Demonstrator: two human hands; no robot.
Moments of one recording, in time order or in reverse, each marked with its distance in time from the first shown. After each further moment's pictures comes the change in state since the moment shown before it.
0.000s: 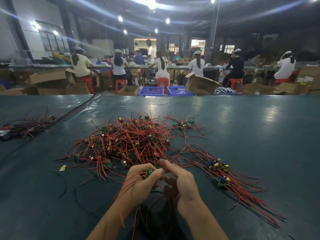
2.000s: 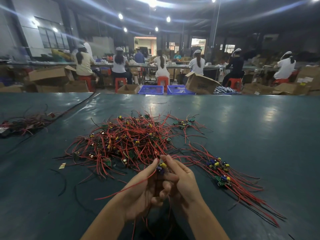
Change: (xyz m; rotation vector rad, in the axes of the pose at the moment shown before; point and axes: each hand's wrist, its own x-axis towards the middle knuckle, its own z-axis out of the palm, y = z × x) left_hand -0.005 0.022 0.001 -0.475 -0.399 -0.643; right_hand 0.001 0.004 0.003 0.130 -0.130 -0.086
